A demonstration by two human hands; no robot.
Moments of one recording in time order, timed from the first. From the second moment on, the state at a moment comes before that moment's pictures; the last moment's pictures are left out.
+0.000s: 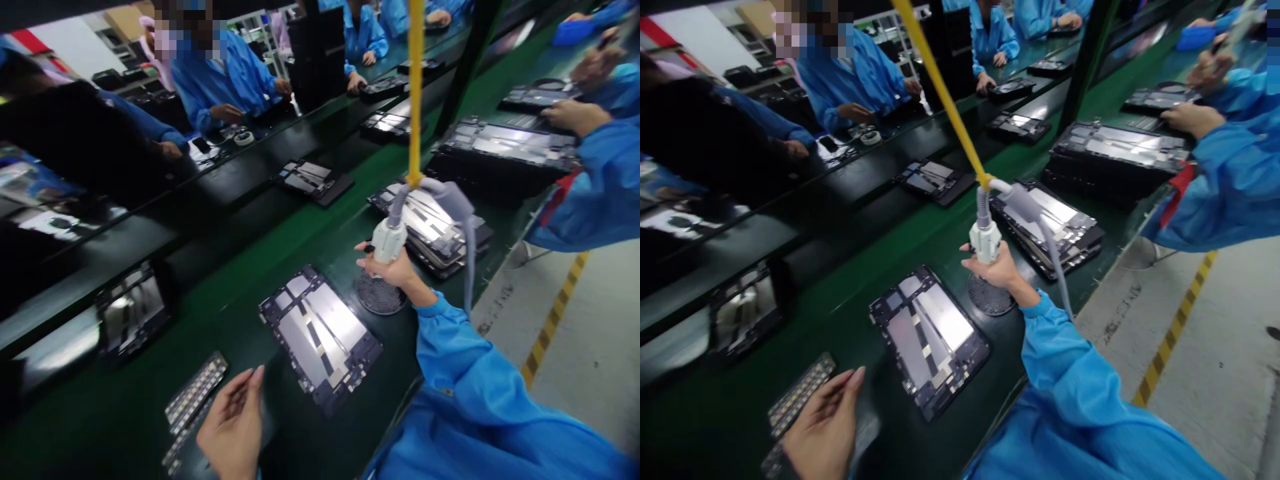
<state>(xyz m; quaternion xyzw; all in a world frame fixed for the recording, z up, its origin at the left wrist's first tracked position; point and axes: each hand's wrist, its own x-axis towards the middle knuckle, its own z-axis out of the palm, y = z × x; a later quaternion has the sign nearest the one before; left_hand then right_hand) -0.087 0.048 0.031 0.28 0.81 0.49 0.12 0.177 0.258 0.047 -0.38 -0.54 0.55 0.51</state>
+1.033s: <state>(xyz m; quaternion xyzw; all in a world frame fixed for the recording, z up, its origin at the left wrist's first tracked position) -0.120 0.126 0.029 0.27 0.68 0.41 0.54 -0.001 0.184 0.069 -0.25 -0.61 0.68 0.32</state>
